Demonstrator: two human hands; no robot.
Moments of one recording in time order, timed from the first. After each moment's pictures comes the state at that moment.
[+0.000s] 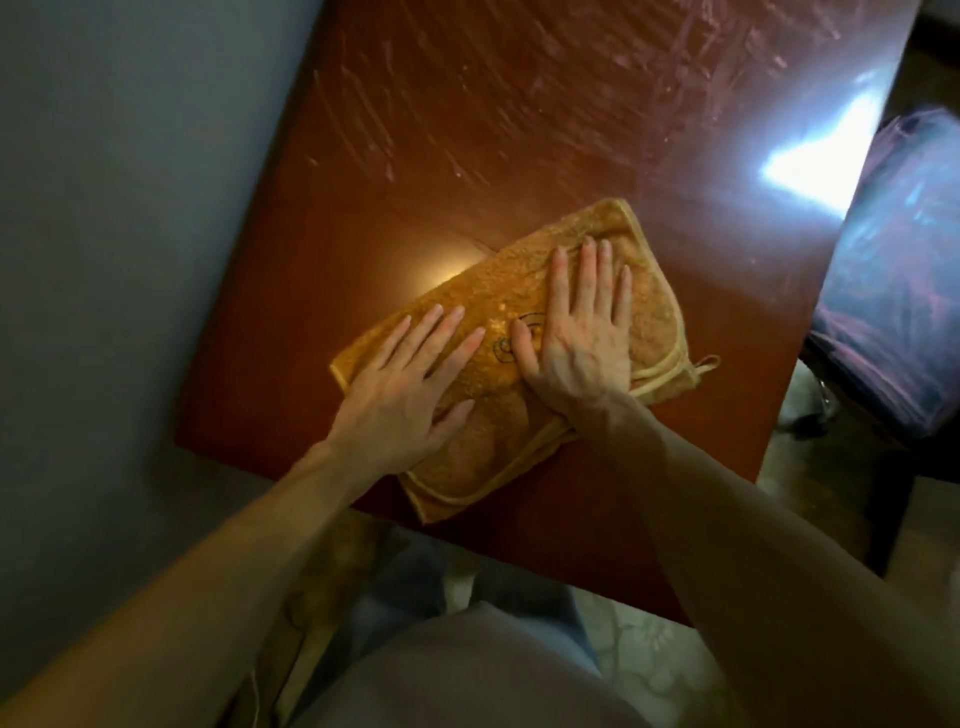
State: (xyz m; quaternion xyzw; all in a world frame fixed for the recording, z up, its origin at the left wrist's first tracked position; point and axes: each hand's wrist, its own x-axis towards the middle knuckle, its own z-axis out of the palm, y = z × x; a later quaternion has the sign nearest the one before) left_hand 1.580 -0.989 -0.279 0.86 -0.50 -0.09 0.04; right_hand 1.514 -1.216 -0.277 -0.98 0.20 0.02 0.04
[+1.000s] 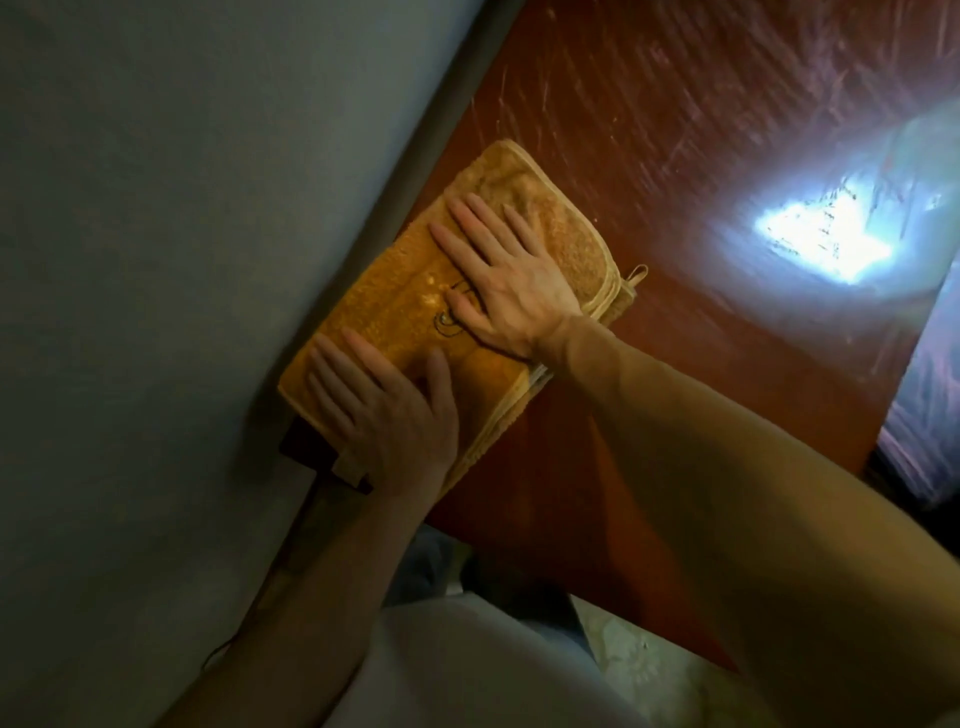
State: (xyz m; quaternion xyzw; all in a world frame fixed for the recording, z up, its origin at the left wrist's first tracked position) left_hand 1.605 -0.941 -0.254 0.98 0.10 -0.10 0.12; right_hand 1.685 -1.113 -0.262 -0.99 -0.13 0.08 0.06
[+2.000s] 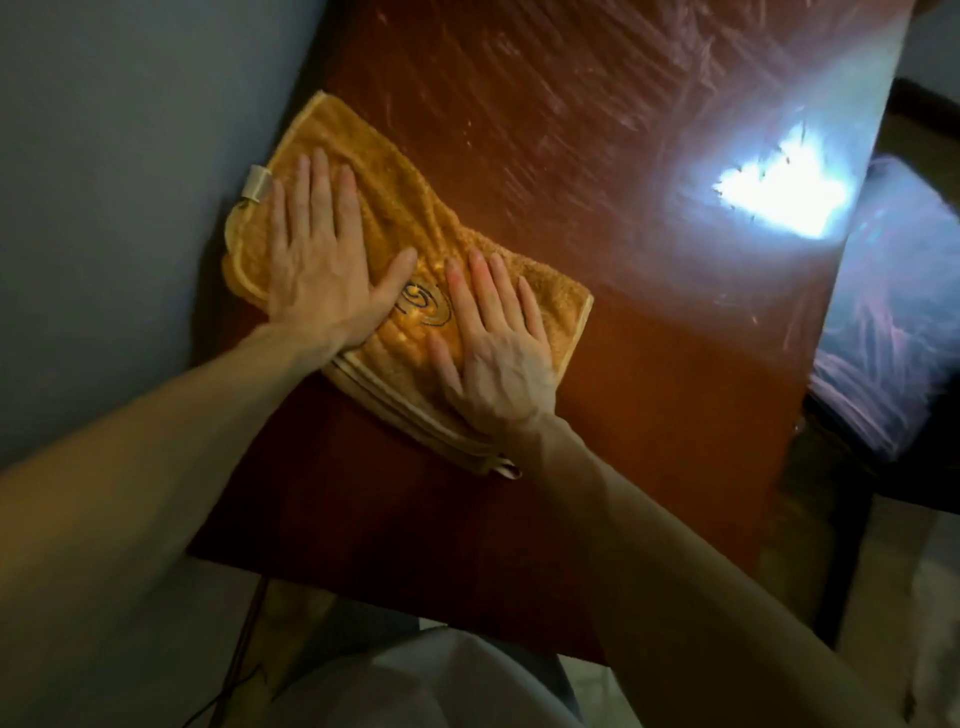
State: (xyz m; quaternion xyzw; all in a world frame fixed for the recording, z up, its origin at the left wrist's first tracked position) left_hand 1.759 -1.037 -0.278 0.95 -0.30 0.00 0.03; right_hand 1.597 -1.171 -0.276 -0.98 0.14 -0.04 0.12
